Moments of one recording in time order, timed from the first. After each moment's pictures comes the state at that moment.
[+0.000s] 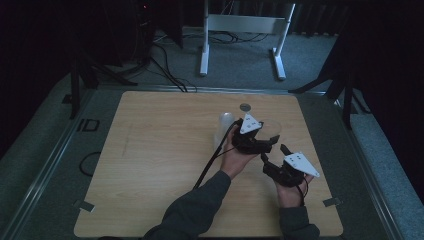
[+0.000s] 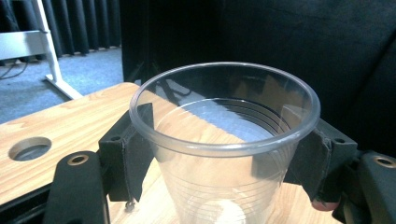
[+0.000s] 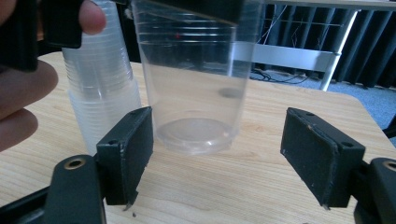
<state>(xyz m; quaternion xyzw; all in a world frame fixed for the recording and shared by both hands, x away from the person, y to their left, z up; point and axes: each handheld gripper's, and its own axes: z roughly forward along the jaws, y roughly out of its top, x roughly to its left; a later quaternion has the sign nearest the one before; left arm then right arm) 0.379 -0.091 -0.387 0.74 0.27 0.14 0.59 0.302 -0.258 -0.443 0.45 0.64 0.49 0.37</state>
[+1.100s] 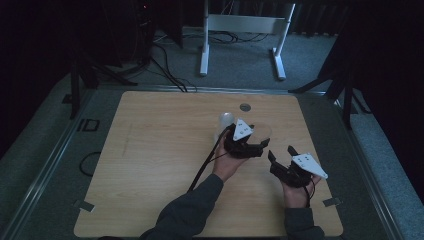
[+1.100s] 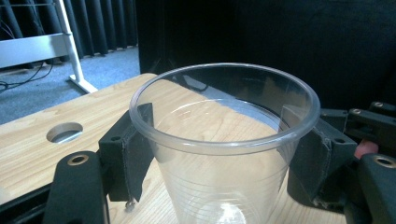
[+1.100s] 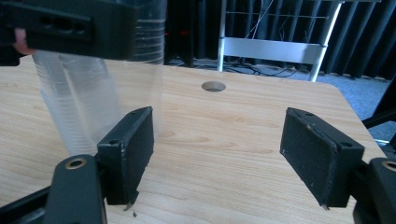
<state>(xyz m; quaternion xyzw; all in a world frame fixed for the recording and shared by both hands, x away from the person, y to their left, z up) 0.376 -0.073 -0.406 0.75 0.28 0.17 0.58 0.301 -0.277 -0.445 0.47 0.63 0.49 0.38</state>
